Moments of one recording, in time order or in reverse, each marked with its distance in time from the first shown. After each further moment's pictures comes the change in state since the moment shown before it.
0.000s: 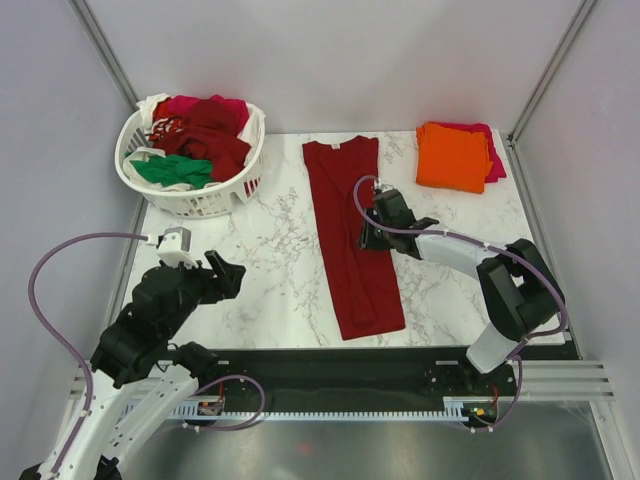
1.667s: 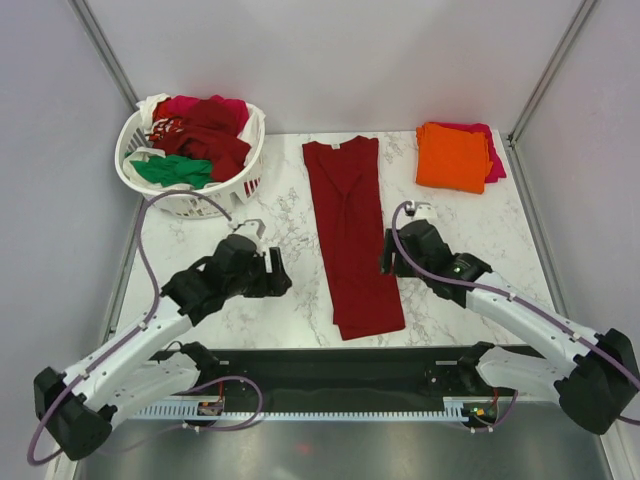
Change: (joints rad) left arm -0.145 0.458 -0.060 0.158 0.136 -0.073; right arm 0.165 -0.551 -0.188 -0.293 0.262 0.053
